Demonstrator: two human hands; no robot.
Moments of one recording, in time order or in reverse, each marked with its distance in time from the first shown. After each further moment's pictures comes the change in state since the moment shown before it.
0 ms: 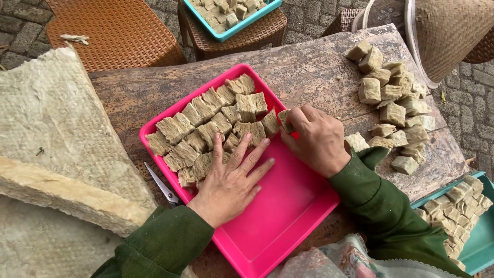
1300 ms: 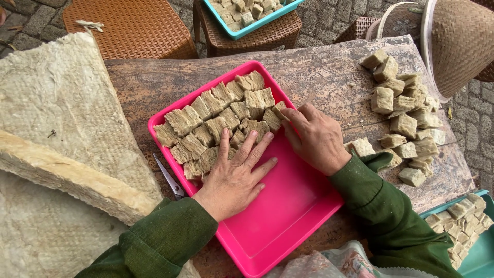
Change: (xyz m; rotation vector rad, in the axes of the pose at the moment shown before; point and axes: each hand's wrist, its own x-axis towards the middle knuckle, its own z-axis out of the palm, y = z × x) left_hand -0.003 -0.005 -0.001 -0.008 0.021 -0.046; right_hand 0.010 0.000 0.018 0.091 -0.087 -0.092
